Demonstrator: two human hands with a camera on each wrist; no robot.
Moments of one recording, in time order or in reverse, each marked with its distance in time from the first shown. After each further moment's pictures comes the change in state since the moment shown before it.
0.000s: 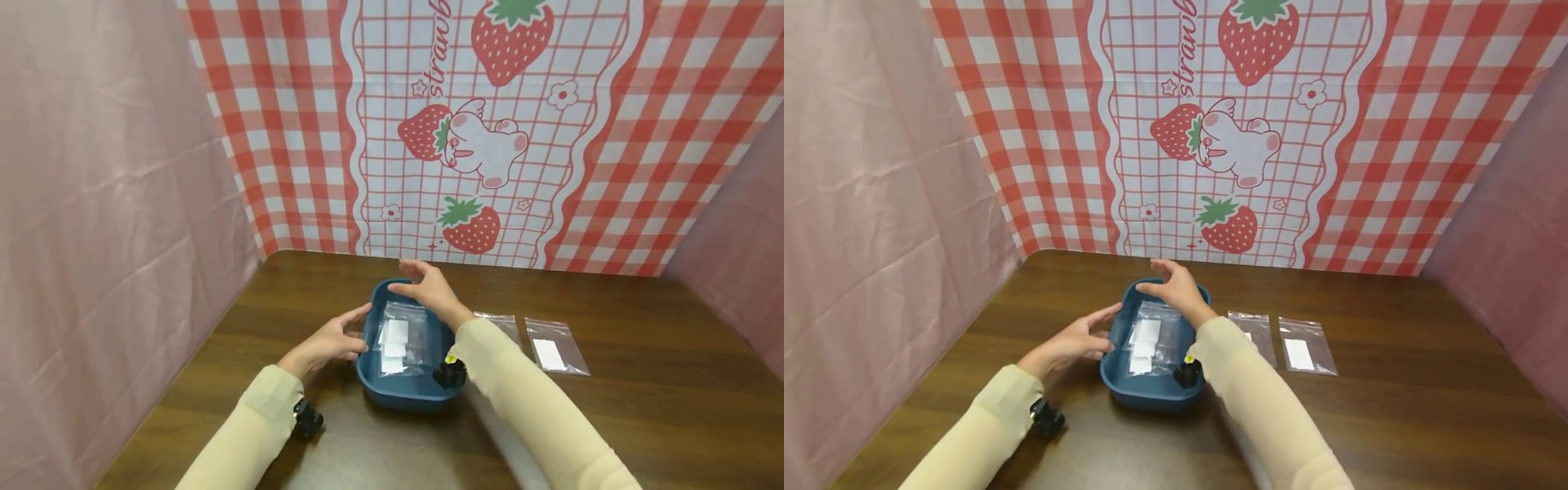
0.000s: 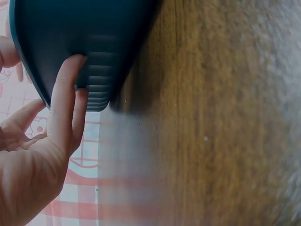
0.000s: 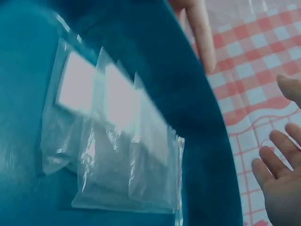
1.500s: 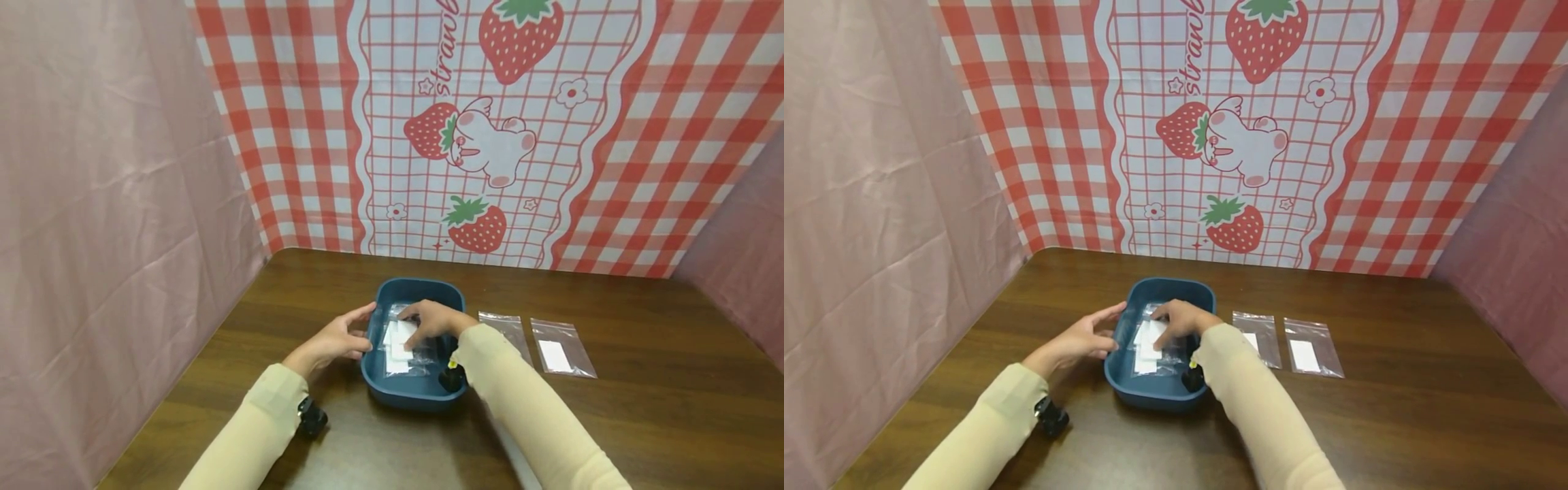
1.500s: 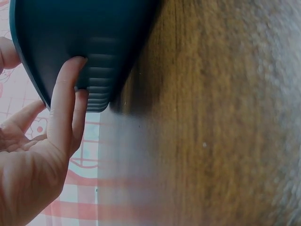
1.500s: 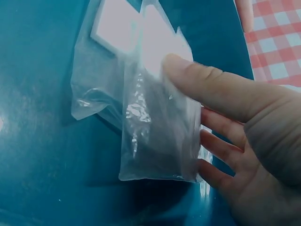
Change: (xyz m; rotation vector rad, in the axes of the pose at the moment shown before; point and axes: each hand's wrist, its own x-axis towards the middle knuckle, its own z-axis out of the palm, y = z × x) left_hand 0.000 0.001 0.000 0.042 0.022 -0.011; right_hand -0.002 0.029 0.003 -0.537 -0.534 0.114
